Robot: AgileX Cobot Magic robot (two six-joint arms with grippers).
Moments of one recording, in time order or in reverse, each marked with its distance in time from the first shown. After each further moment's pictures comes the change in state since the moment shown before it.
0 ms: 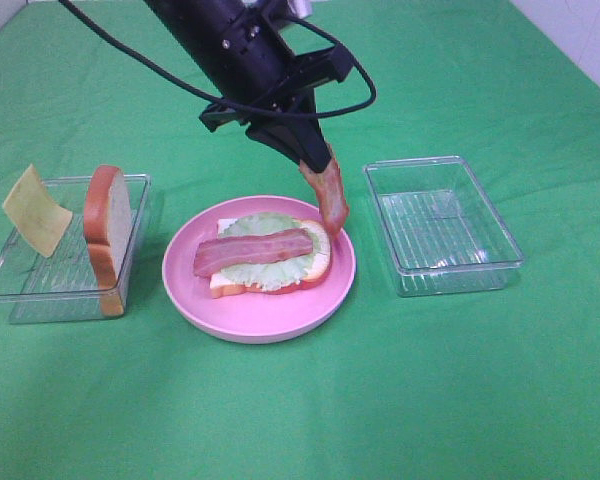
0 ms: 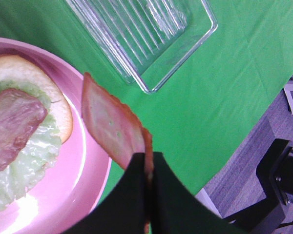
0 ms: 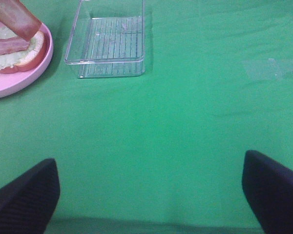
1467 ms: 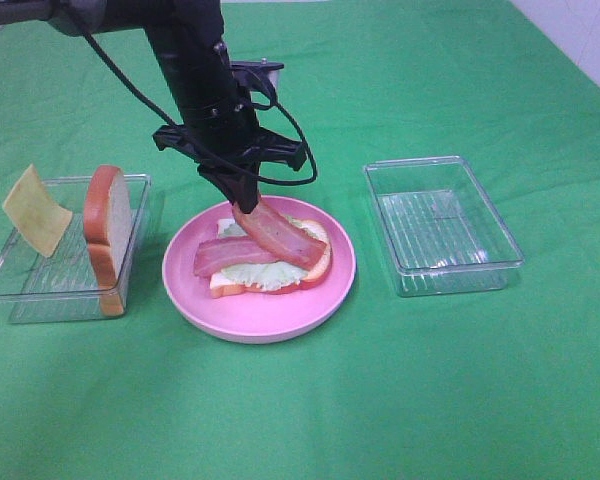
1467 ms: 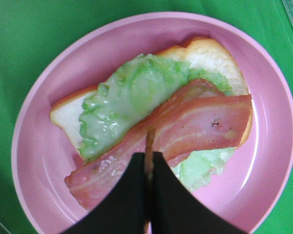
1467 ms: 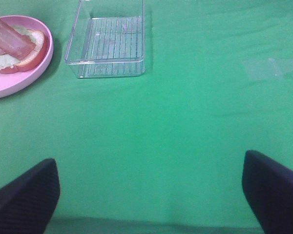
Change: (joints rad) left arm -0.009 0.089 -0.003 0.457 -0.057 -0.171; right arm 0.000 0.000 0.000 0.001 -0.001 0.000
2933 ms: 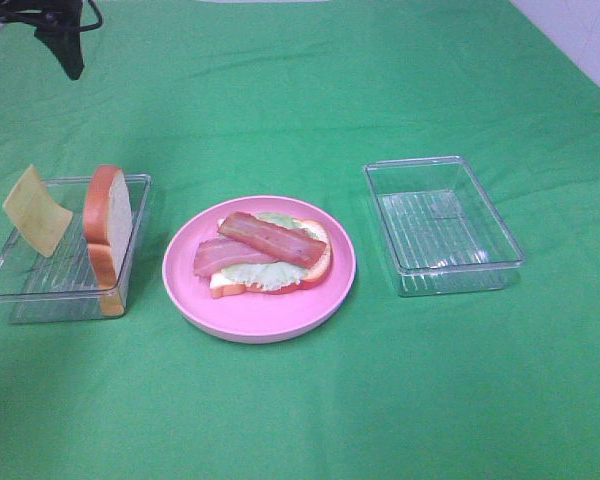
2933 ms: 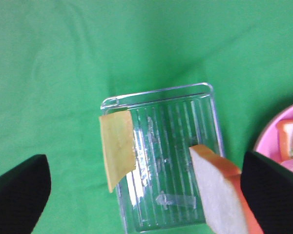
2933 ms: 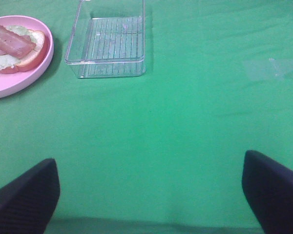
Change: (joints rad) left arm 0.387 -0.286 0.029 0.192 0.074 -0.037; right arm 0.000 0.000 0.000 0.000 0.000 0.000
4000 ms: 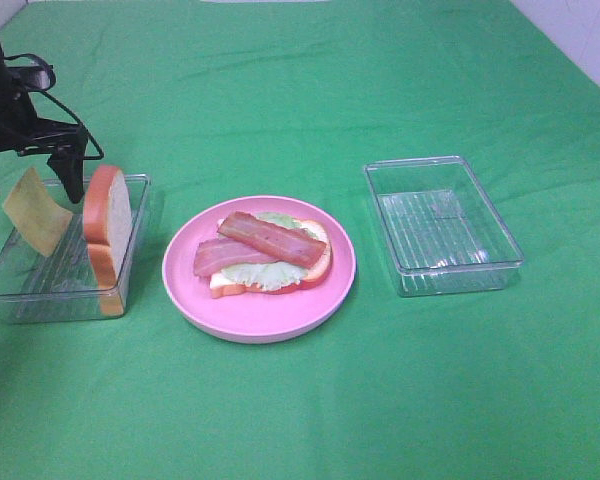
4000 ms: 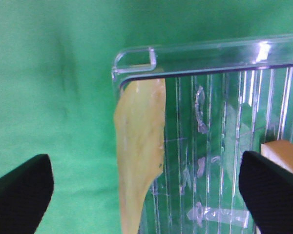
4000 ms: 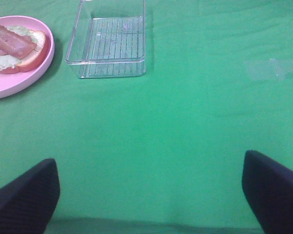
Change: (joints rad) left arm 0.091 0.278 0.043 -0.061 0.003 0.034; right arm 0.000 0.000 0.000 0.003 0.000 0.000
